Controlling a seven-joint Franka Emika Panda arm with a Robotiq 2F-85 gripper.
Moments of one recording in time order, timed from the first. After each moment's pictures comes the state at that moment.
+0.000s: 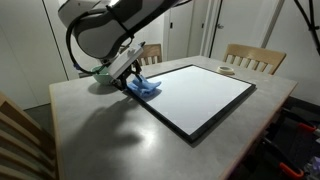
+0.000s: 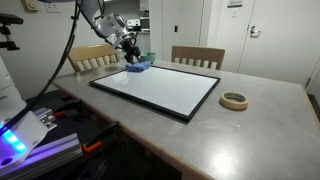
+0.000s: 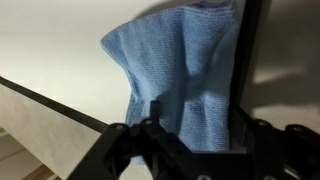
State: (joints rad) arm 0.57 1.16 -0.04 -0.91 -0.47 1.76 0.60
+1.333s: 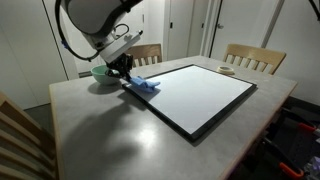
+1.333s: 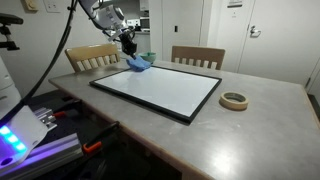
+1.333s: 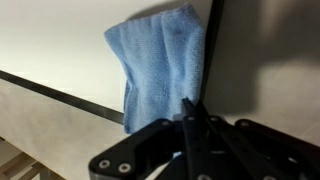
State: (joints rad) arm 0.53 1.08 0.03 -0.94 -0.43 1.78 0.51
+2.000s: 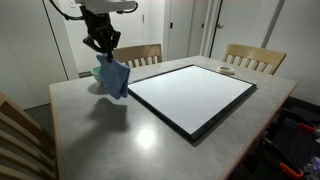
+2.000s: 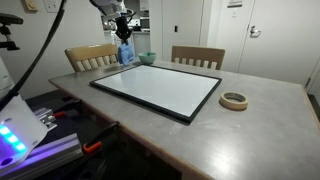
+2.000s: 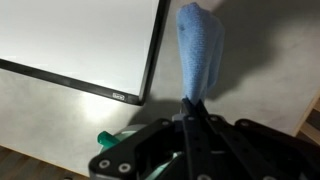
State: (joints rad) arm 0.45 0.94 0.16 -0.95 -0.29 1.81 0.35
